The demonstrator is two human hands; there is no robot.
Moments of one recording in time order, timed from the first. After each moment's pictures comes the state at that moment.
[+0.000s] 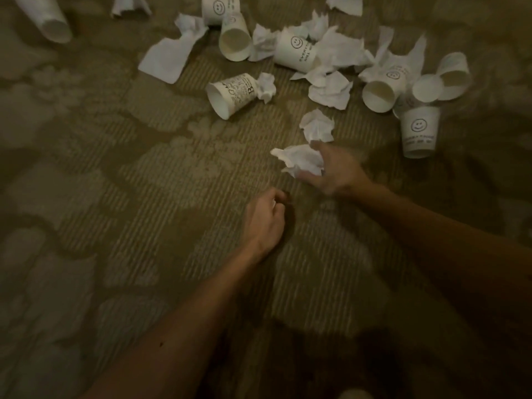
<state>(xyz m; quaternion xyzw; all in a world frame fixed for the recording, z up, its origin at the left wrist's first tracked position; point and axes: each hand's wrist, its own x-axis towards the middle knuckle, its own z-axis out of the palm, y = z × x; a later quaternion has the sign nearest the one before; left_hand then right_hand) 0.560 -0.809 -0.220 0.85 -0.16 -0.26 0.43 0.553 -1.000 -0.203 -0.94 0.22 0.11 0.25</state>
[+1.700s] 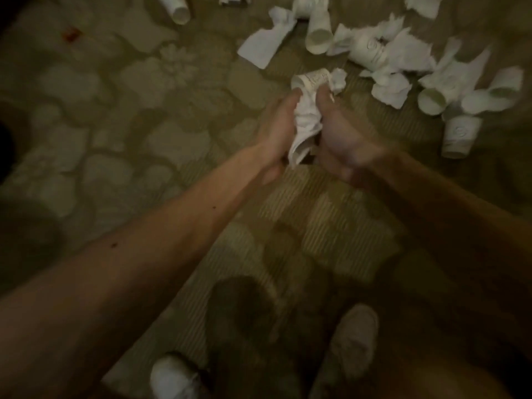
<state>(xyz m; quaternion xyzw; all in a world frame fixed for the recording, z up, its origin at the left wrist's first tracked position) 0.608 -0.716 0.037 0.63 0.13 -0.34 0.69 0.583 -0.811 0.020 -0.57 0.33 0.15 0.74</state>
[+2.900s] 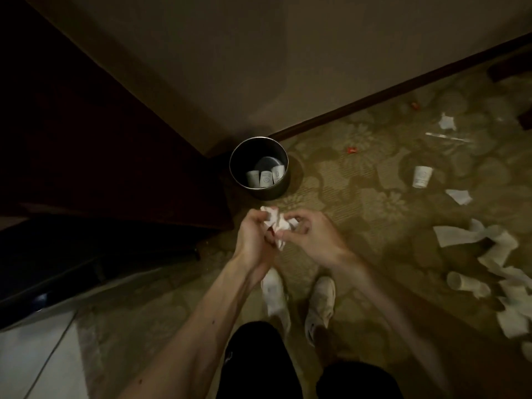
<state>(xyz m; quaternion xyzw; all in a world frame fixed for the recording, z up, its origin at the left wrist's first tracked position) 0.709 -0.197 0.453 0.34 0.51 -0.06 0.79 0.765 -0.318 0.418 -0.79 -0.10 0.39 0.46</state>
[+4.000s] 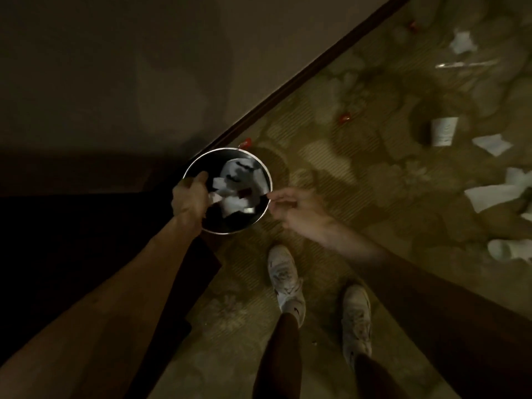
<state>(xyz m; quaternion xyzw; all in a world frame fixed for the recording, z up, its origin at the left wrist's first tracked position) 0.939 0.013 0.153 0.69 0.55 -0.15 0.45 0.939 -0.202 0.185 -0.69 0.16 0.45 0.54</state>
